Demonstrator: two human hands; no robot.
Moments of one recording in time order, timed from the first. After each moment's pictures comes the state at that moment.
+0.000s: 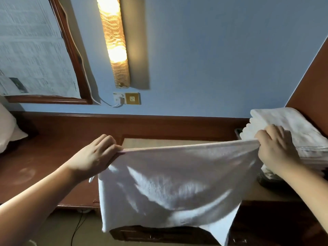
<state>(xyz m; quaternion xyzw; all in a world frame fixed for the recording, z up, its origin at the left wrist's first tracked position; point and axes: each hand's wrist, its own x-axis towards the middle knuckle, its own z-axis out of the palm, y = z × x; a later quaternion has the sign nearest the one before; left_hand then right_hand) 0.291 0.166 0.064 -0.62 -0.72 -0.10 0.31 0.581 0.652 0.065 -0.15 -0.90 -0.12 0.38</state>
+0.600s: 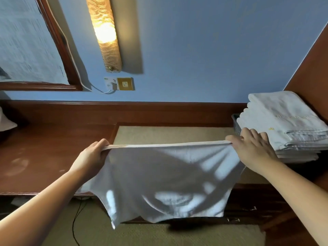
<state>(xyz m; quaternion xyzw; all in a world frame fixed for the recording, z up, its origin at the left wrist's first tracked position) 0.286 0.171 -0.021 -0.32 -0.92 -0.21 0.06 0.579 0.625 0.016 -0.18 -0.96 -0.18 0.11</state>
